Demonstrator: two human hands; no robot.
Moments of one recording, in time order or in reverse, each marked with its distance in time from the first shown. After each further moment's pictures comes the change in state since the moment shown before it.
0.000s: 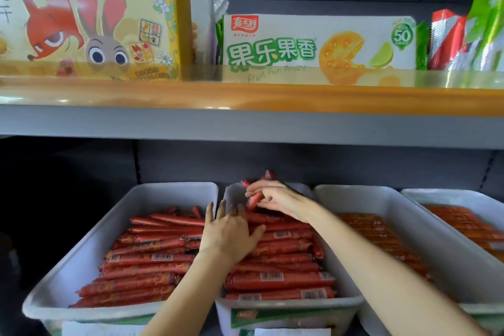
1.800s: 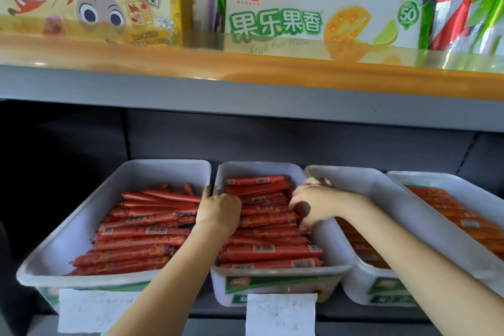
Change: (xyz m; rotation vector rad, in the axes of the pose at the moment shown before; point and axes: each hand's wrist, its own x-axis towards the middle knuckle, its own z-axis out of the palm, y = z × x) left_hand 0.003 -0.001 0.003 0.183 -0.042 0.050; right_hand -0.064 0.021 -0.053 -1.159 -0.340 0.068
